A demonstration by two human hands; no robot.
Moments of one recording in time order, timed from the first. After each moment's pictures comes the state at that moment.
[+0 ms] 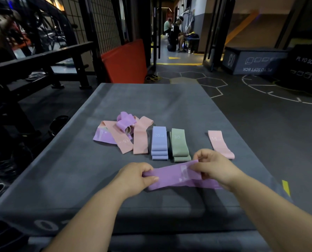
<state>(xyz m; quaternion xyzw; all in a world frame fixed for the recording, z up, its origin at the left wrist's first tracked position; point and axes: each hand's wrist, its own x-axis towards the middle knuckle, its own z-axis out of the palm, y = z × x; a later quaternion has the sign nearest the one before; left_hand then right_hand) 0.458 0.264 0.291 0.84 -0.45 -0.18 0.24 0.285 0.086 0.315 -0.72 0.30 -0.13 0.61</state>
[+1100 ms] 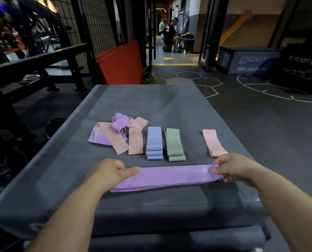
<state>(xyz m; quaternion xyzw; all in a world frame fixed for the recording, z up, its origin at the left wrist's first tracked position) 0.493 0.285 0.296 0.90 -0.30 -0.17 0.26 0.241 0.031 0.314 -0.75 0.43 0.00 0.50</state>
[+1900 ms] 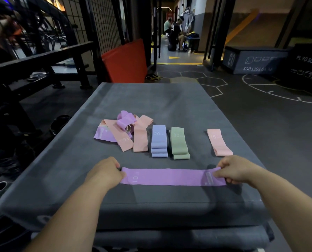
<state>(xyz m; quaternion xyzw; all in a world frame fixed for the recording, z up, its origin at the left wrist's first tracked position) 0.490 0.297 0.300 0.95 -0.22 -0.15 0.15 0.247 0.042 0.316 -0.81 0.46 0.05 0.35</state>
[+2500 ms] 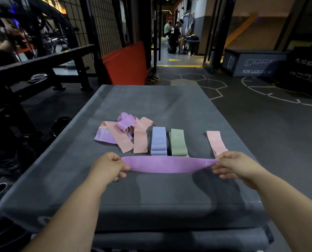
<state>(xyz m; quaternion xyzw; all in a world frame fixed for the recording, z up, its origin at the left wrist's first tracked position) 0.494 0.289 0.296 0.82 -0.12 -0.24 0.50 0.244 0.046 0.322 -0.69 0.43 -0.10 0.58</state>
